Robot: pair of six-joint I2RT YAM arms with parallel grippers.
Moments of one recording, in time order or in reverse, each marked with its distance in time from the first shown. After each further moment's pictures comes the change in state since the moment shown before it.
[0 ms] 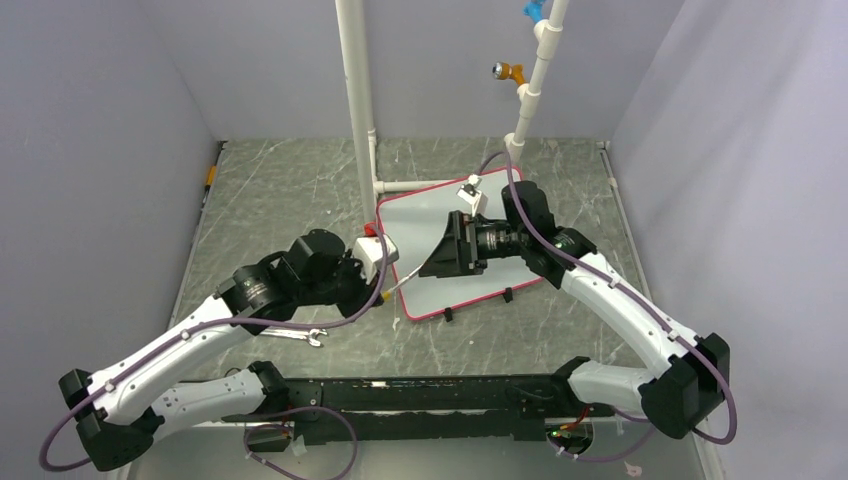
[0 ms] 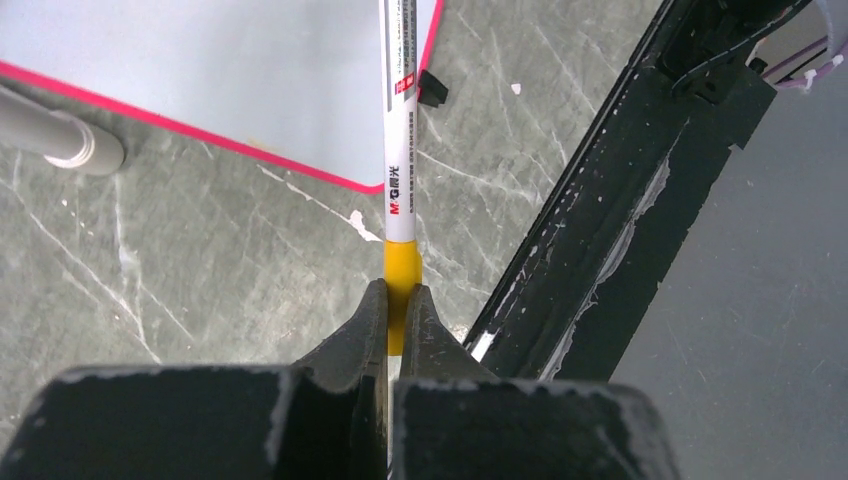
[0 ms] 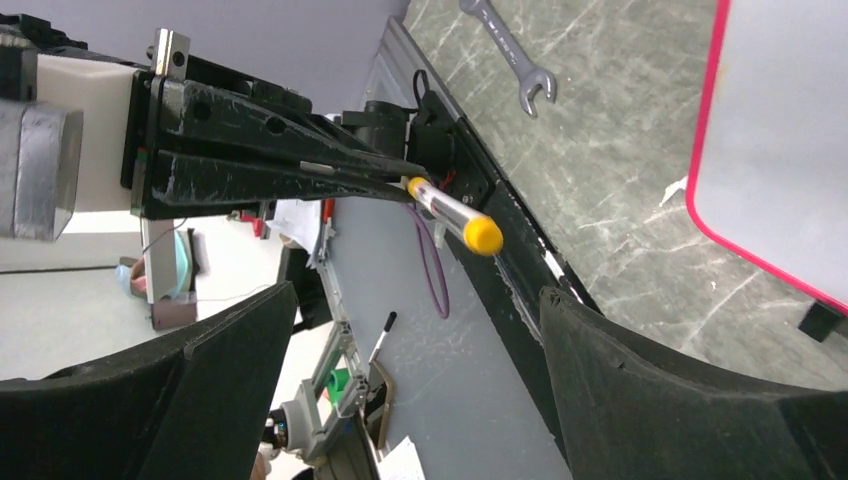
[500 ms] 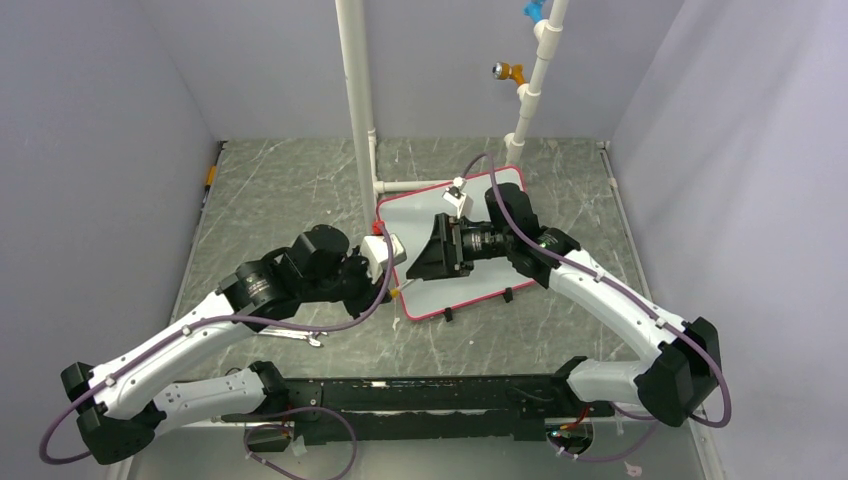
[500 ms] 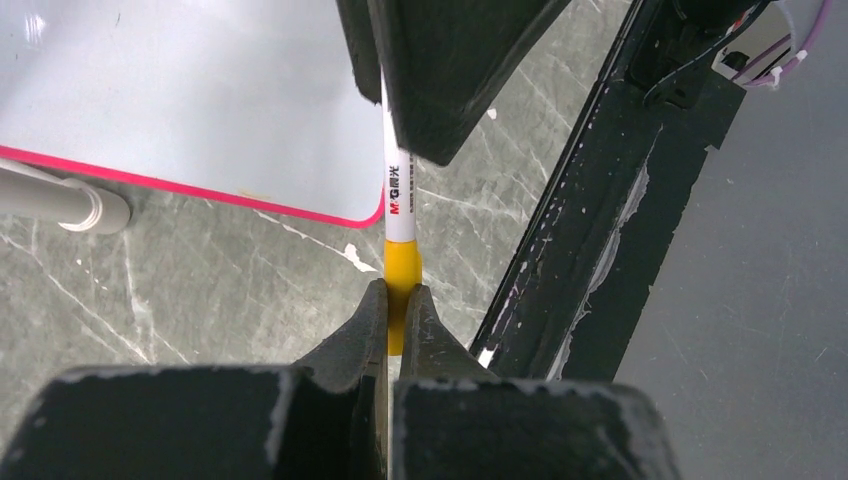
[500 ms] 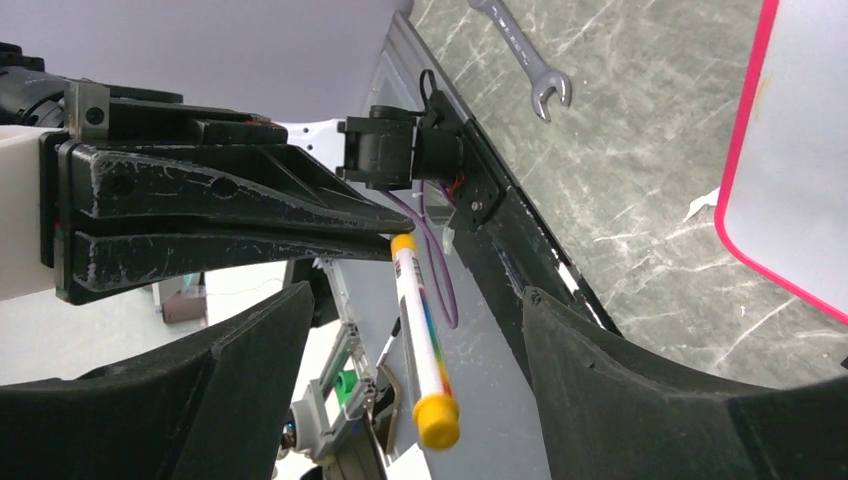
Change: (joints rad) left arm -0.036 0.042 0.057 0.023 0.027 0.050; right arm 0.080 0.061 0.000 0.094 0.046 0.069
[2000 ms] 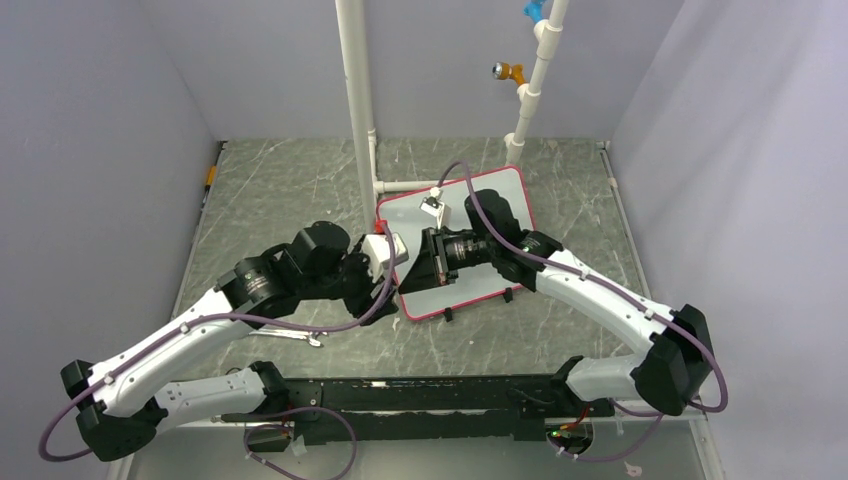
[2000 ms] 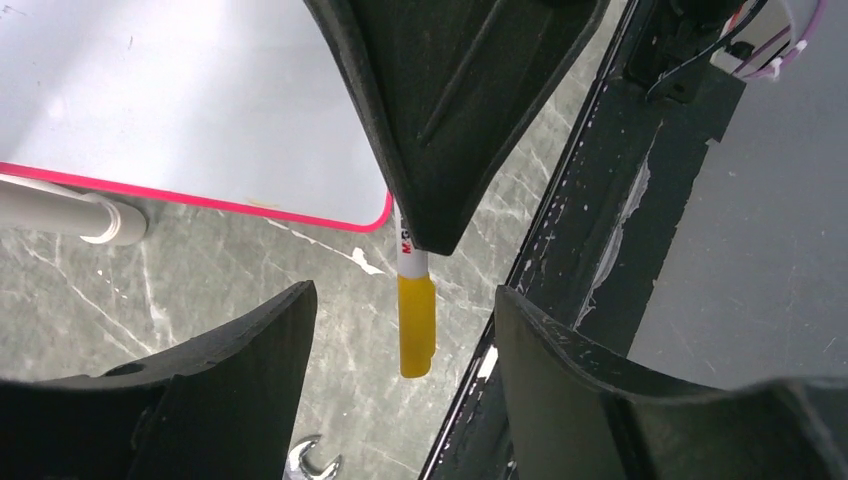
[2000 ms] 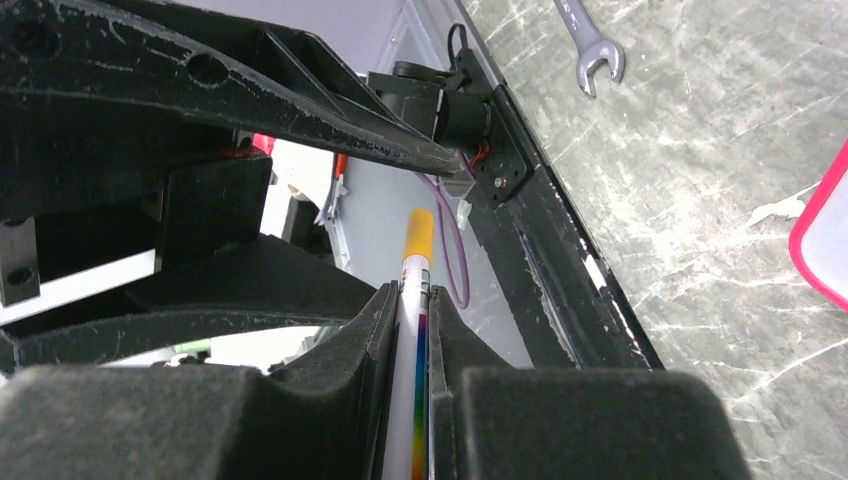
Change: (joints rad) left arm -0.010 0.022 0.049 -0.034 0.003 0.046; right arm 0.107 0.064 0.012 0.059 -0.025 -0.007
